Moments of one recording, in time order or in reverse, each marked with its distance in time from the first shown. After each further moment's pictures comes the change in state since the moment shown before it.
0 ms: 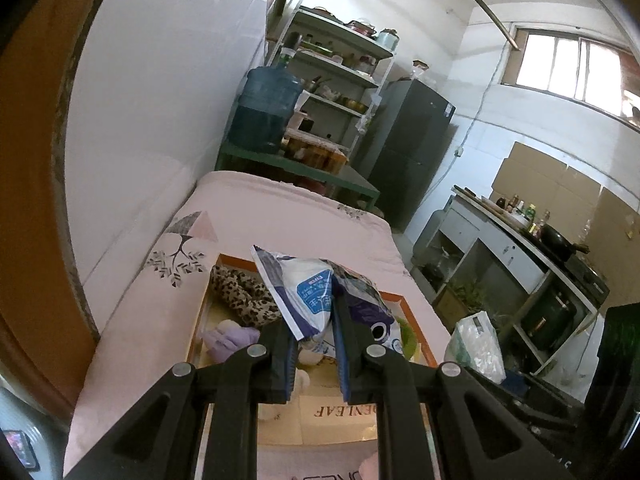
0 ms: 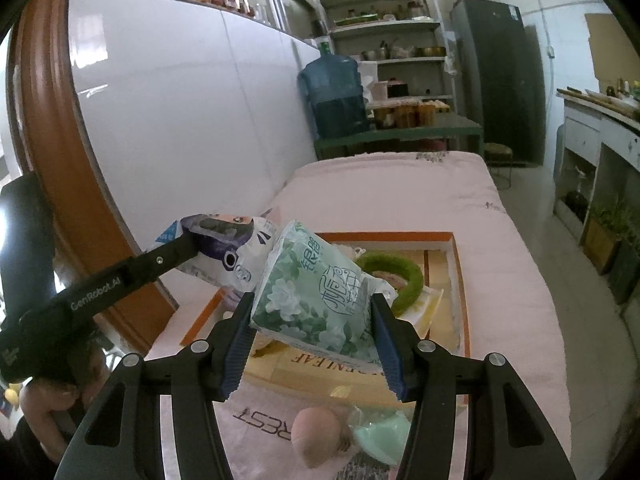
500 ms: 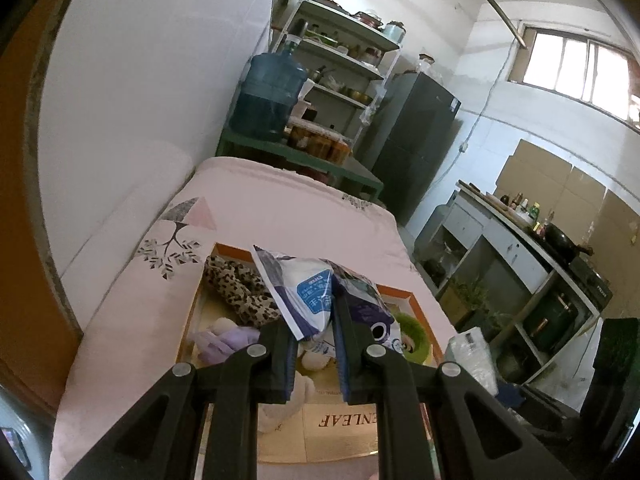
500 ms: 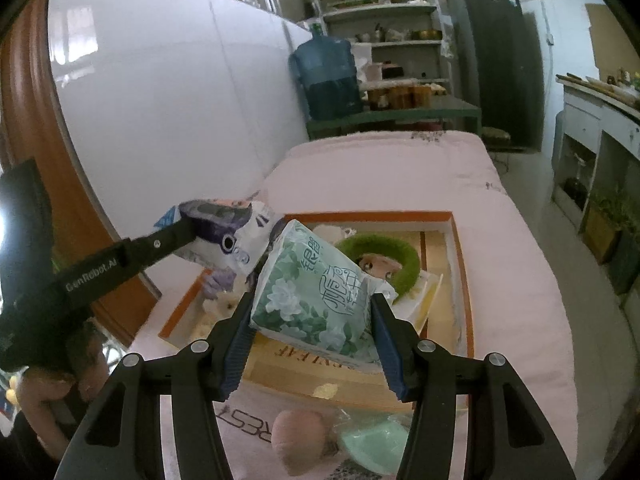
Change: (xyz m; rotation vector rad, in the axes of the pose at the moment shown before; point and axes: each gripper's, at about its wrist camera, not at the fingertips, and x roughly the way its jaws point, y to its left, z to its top) left arm 0.028 0.007 -0.004 -0.017 0.035 0.001; right arm 0.028 -0.011 -0.005 0.011 0.062 -0.016
